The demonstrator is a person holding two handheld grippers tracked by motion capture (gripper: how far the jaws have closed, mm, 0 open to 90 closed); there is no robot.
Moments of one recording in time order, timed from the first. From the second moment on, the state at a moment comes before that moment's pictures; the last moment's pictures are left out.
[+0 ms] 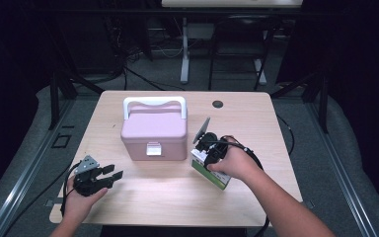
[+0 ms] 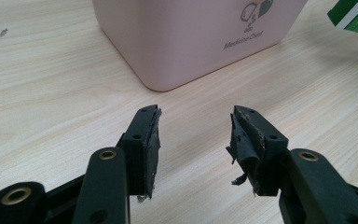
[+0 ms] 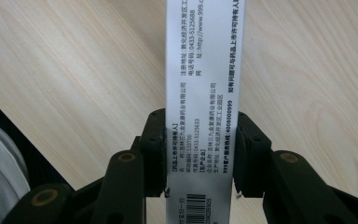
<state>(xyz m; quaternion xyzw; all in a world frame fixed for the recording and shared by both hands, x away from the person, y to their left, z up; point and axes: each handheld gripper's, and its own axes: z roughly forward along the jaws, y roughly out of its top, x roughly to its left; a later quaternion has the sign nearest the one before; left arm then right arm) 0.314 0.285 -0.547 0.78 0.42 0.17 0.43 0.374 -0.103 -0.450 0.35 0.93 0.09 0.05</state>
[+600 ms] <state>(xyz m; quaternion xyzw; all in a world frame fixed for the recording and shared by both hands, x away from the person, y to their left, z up) 0.315 0.285 -0.548 0.78 0.43 0.17 0.43 0.399 -0.166 -0.458 0.44 0.89 0.07 0.06</state>
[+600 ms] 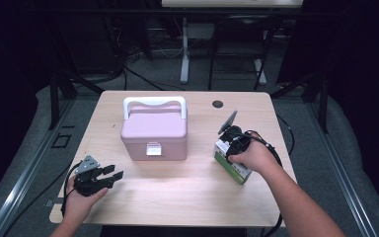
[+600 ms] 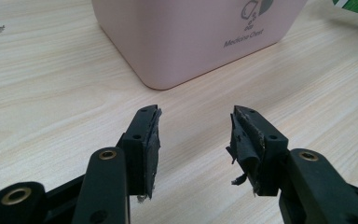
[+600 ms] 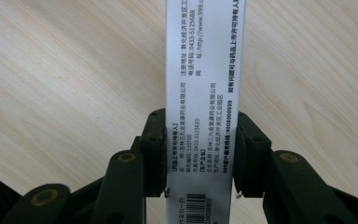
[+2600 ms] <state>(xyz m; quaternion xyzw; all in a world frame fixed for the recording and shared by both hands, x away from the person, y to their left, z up) 0.318 0.291 -0.551 0.77 0.45 0.16 0.43 0.357 -0.171 -0.448 0.45 0.83 0.29 0.13</state>
